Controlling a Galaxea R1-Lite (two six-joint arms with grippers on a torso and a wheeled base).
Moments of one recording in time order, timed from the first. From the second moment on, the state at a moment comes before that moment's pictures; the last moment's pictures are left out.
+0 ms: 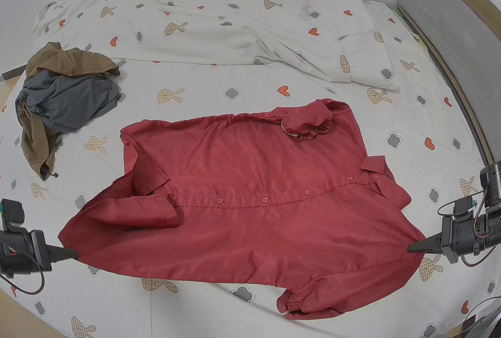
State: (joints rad) left arm 0.14 1.07 -0.65 0.41 -0.45 -0.24; right arm 0.01 1.38 -0.52 0.08 0.59 0.48
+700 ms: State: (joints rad) left arm 0.22 1.09 -0.46 0.42 -0.39 -0.23; right arm 0.00 1.45 -0.44 0.07 0.56 0.38
